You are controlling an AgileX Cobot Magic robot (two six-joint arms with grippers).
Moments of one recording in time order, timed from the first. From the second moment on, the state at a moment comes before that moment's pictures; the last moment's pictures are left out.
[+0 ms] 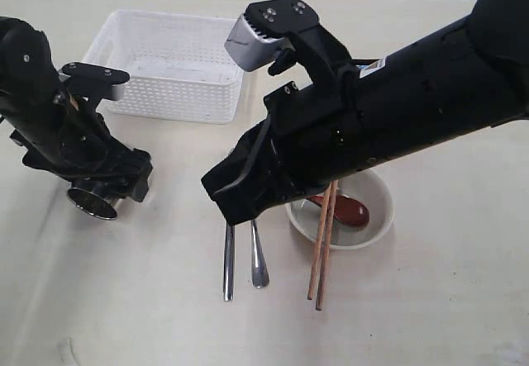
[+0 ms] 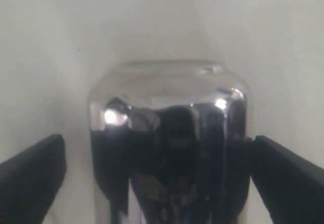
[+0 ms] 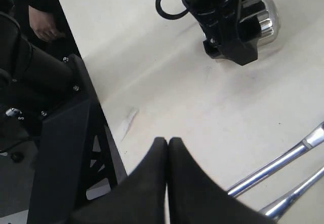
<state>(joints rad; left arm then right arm) -0.37 1.71 -0.82 -0.14 0.61 0.07 0.75 1.36 -0.83 0.99 0.68 -0.83</state>
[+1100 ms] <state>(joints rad) -0.37 1.56 -0.86 -0.26 0.93 0.24 0.75 1.36 -0.83 0.99 0.65 -0.83</state>
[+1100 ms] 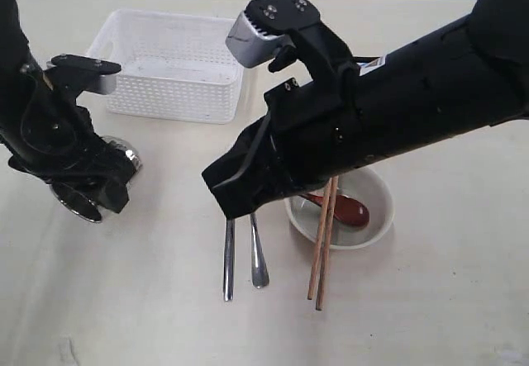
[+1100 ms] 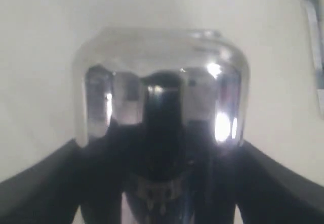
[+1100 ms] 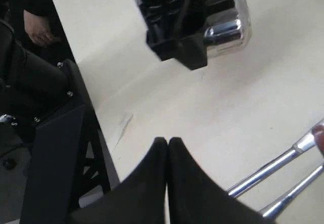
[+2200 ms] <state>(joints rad) -0.37 1.47 -0.86 -0.70 1.10 0.71 0.84 1.52 -0.83 1.23 0.46 -0.98</state>
